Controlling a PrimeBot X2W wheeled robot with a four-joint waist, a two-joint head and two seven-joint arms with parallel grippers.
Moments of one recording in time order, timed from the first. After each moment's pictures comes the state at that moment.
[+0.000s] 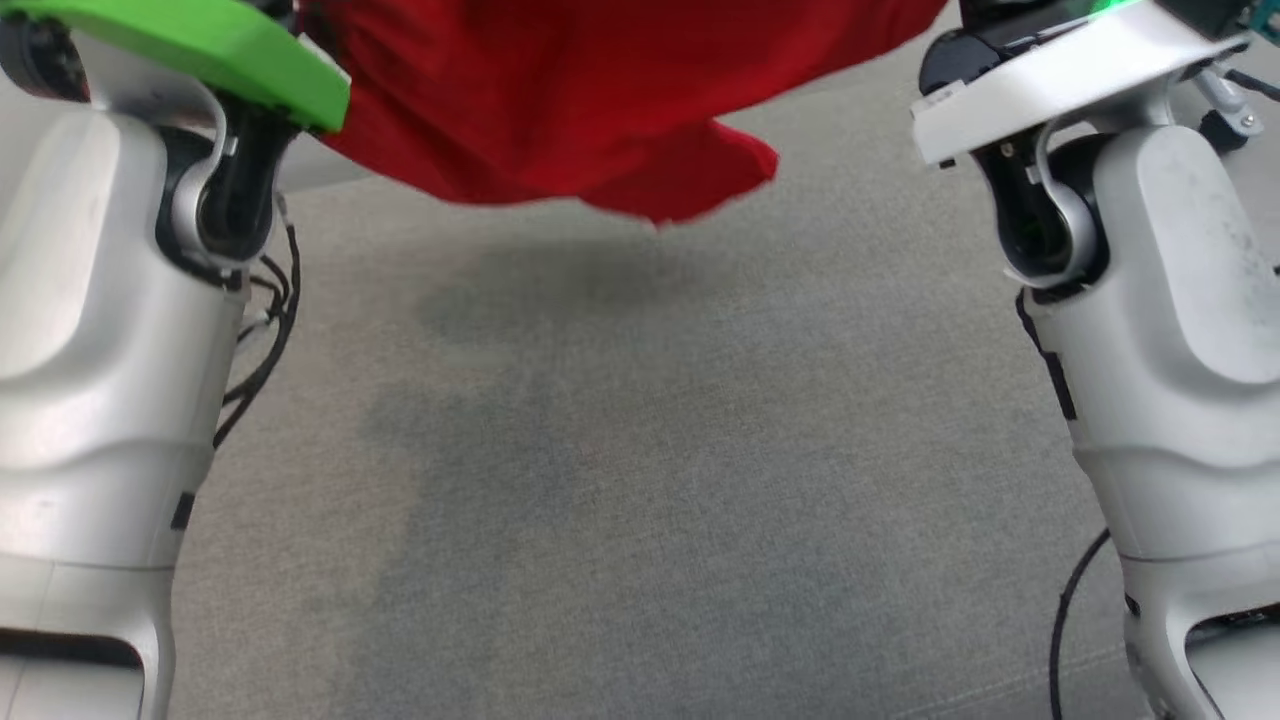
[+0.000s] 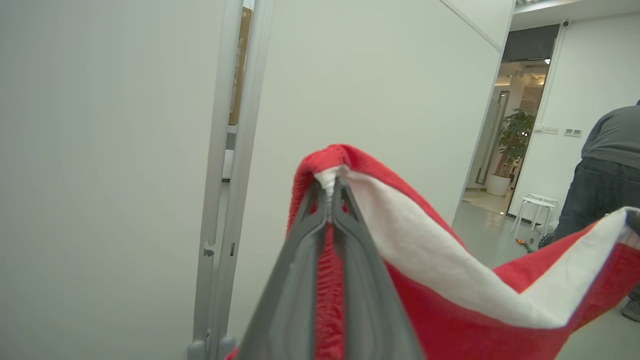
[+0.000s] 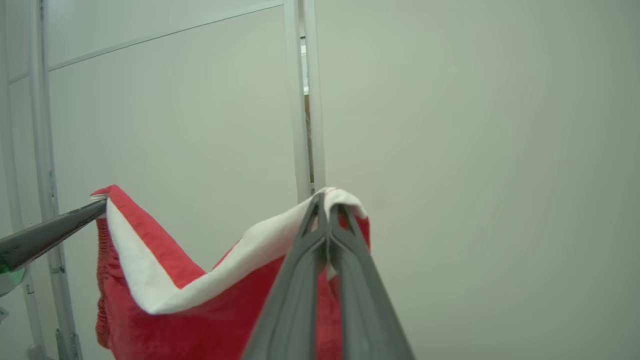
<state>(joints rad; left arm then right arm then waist) -1.02 0.27 -0.40 0.46 -0.81 -0.09 -0.06 -0.89 -0.14 0.22 0.27 0.43 0.13 -0.10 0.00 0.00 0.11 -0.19</state>
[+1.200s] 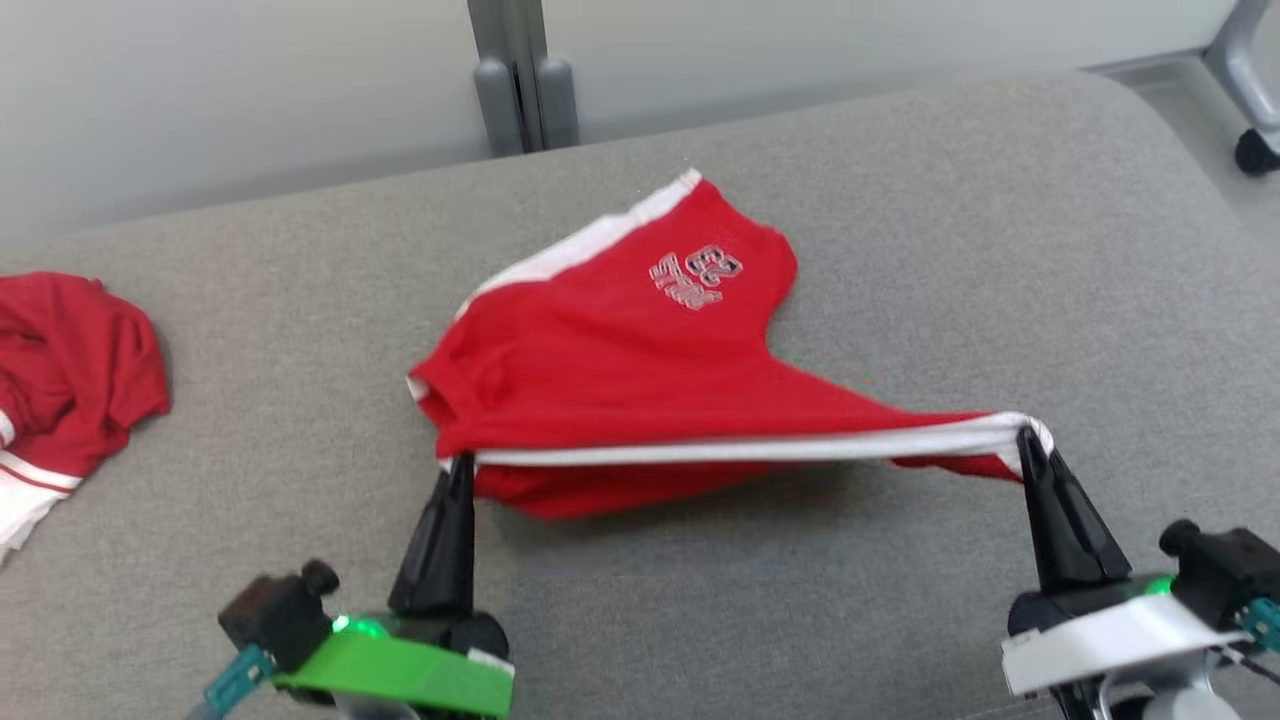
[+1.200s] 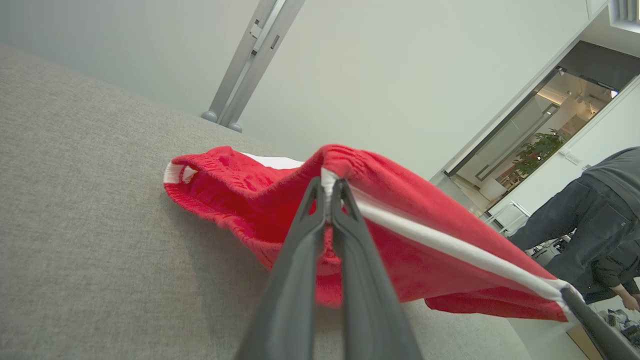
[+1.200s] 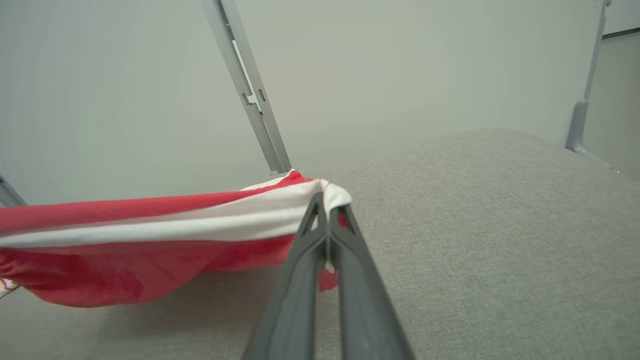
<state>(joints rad) -0.06 0.08 -0.30 0.11 -0.74 -0.13 -0.26 0.04 -0.14 0.06 0.01 0.37 0.13 -0.23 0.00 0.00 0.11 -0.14</state>
